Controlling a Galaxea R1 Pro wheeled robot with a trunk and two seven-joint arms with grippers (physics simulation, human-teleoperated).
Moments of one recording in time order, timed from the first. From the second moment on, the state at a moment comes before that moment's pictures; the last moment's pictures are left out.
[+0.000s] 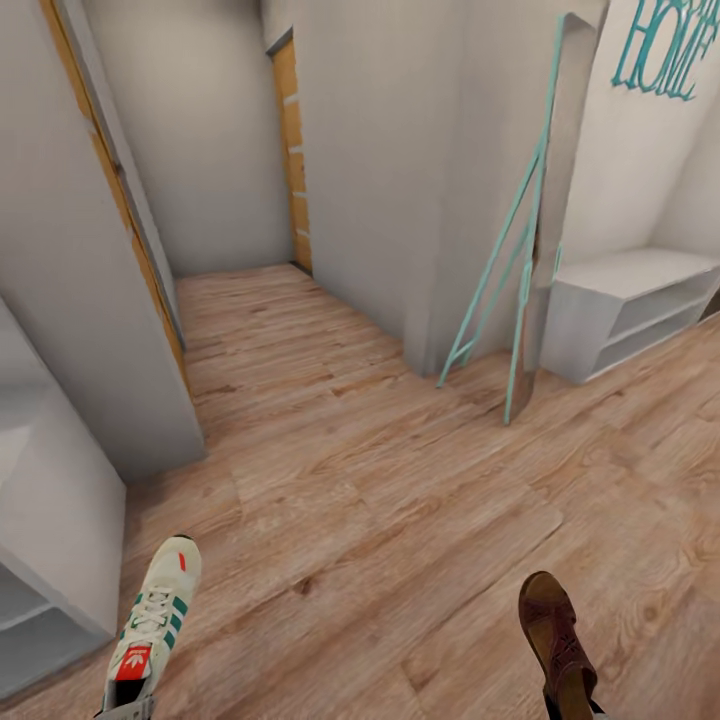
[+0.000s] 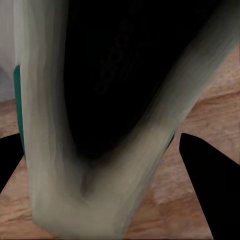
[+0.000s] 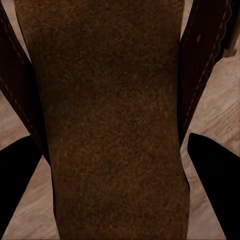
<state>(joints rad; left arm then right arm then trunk) -0.24 0.09 0.85 -0.32 -0.42 -0.58 -0.24 -0.14 -0.15 -0.32 -0.41 0.02 -0.61 0.25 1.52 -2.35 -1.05</state>
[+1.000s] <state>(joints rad) -0.24 0.09 0.85 -0.32 -0.42 -0.58 -0.24 -0.14 -0.15 -0.32 -0.41 0.02 -0.61 0.25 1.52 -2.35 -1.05</state>
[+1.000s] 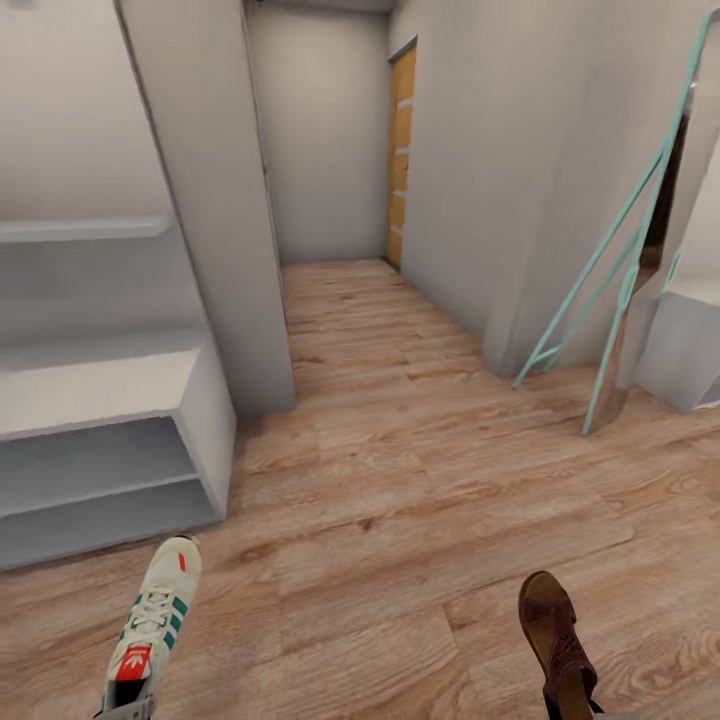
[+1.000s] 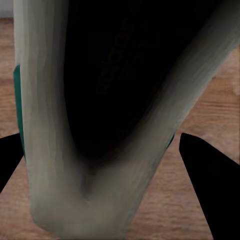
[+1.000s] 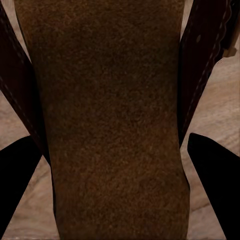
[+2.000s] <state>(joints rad) -0.24 0.09 0.86 -0.32 -0.42 -0.58 -0.24 -0.14 -0.15 -0.32 -0.41 0.02 -0.61 0.25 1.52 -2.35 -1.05</state>
